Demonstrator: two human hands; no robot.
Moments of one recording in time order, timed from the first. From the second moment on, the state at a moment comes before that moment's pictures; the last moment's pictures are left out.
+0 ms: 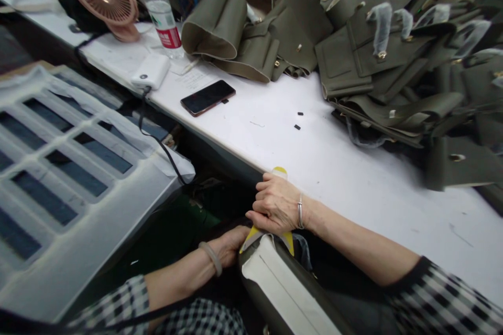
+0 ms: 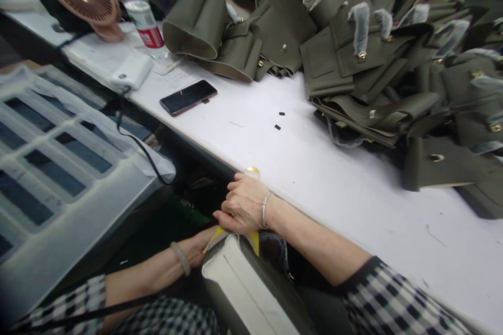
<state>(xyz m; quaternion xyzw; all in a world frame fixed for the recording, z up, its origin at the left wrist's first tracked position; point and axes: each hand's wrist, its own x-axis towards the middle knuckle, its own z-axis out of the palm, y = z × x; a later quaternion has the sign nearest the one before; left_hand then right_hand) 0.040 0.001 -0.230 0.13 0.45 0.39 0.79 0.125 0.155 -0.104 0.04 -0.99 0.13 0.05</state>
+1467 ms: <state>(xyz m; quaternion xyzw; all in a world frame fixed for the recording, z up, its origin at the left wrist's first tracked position) 0.045 0.011 -0.213 -0.05 0.49 0.34 0.80 0.138 0.129 -0.100 -0.11 -0.99 0.07 0.06</state>
